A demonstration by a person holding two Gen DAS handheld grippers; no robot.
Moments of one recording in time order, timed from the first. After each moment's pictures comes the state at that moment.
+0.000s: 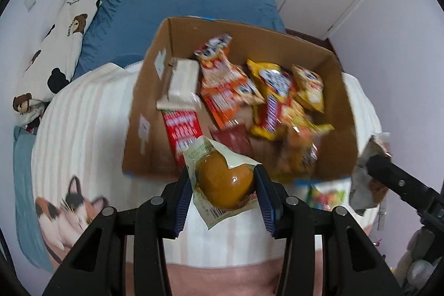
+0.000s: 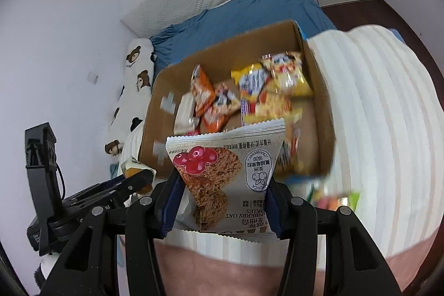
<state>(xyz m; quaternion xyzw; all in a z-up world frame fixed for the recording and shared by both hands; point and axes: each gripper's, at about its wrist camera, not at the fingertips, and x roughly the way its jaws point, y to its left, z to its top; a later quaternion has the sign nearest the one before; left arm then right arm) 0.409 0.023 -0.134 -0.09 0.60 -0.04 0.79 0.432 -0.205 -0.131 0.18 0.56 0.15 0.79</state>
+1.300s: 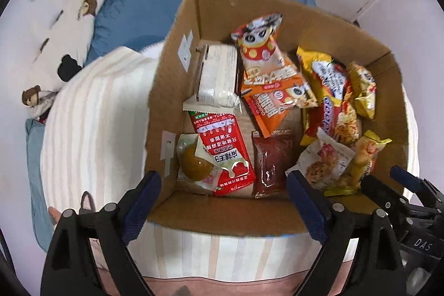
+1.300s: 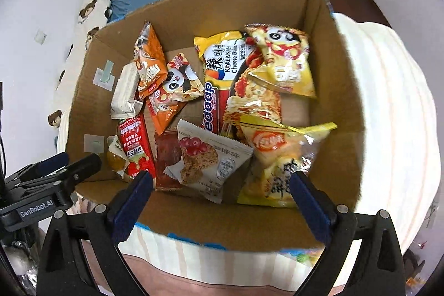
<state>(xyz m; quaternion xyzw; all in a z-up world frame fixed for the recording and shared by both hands) 0.445 0.042 -0.194 -0.07 0.65 0.02 0.76 0.462 -0.170 -0.211 0.06 0.64 0.06 0.76</state>
